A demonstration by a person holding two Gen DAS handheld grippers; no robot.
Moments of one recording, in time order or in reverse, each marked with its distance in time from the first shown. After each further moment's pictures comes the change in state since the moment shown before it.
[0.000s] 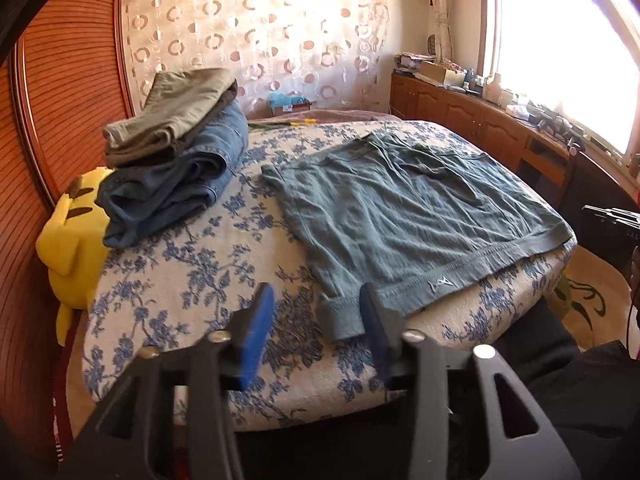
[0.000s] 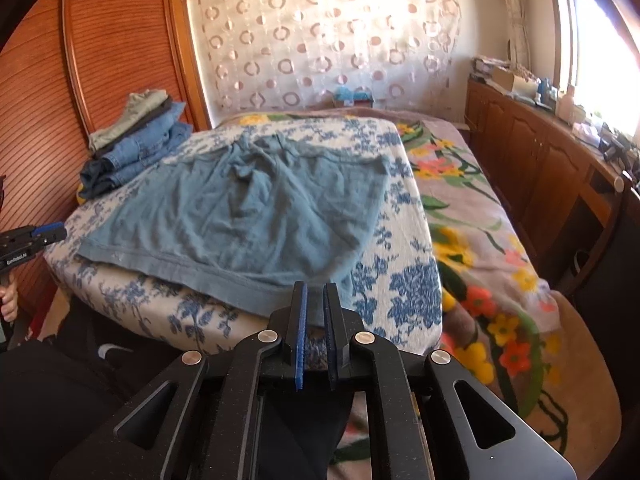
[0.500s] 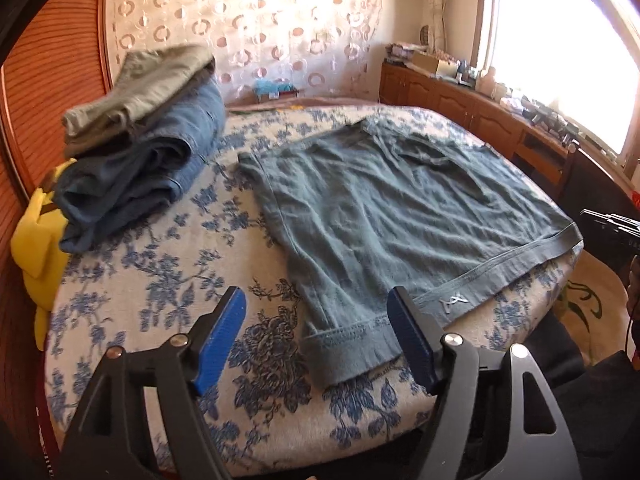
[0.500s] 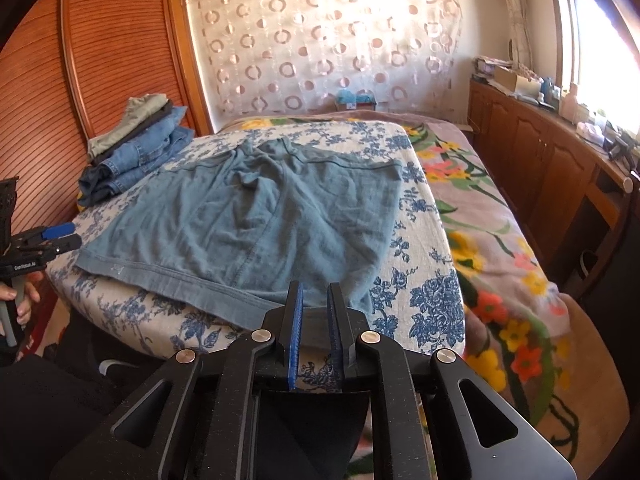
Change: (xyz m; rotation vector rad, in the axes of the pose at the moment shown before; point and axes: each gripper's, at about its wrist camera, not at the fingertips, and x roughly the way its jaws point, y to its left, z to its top) left arm 0.053 -0.001 0.009 -0.009 0.064 -0.068; right arm 0.022 0.006 0.004 0.019 -0.002 0.015
